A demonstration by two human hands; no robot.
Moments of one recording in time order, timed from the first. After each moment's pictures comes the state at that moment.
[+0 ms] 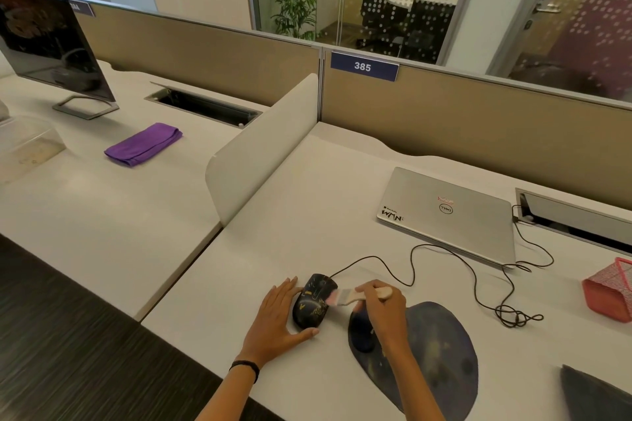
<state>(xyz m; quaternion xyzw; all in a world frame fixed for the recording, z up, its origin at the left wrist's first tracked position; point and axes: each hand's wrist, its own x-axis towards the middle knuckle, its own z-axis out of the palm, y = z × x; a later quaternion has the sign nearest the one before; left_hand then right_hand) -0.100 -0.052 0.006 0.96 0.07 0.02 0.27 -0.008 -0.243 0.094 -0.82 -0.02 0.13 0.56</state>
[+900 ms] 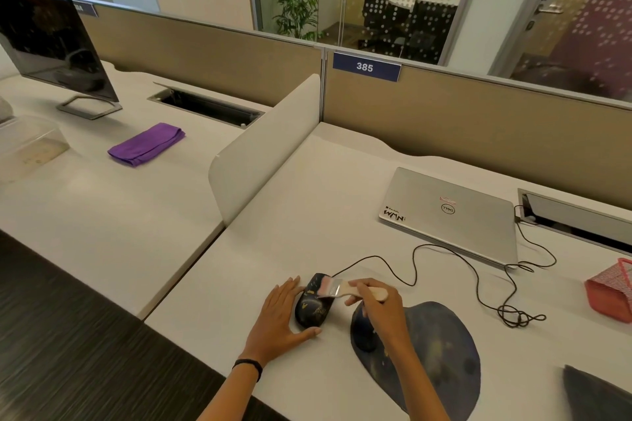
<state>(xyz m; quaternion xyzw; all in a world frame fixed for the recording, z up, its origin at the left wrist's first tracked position) -0.101 -0.052 0.007 0.96 0.07 0.02 0.27 -0.011 -0.241 0.091 -0.79 -0.06 0.17 0.58</state>
